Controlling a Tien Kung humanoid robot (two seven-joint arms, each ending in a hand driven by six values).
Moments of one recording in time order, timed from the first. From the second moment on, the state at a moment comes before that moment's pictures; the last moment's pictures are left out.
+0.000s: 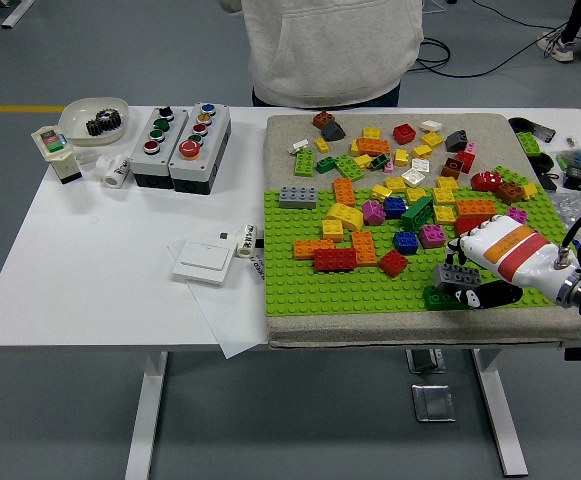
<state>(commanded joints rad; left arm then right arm) -0.14 0.08 -0.36 -0.29 0.18 0.36 0.15 0.56 -0.65 0.63 1.29 -2.18 -0.19 0.17</state>
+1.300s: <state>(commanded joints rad) -0.14 0.08 -0.38 -0.29 0.21 0.36 0.16 0.58 -0.63 0.59 1.24 -2.23 -0.19 0.20</state>
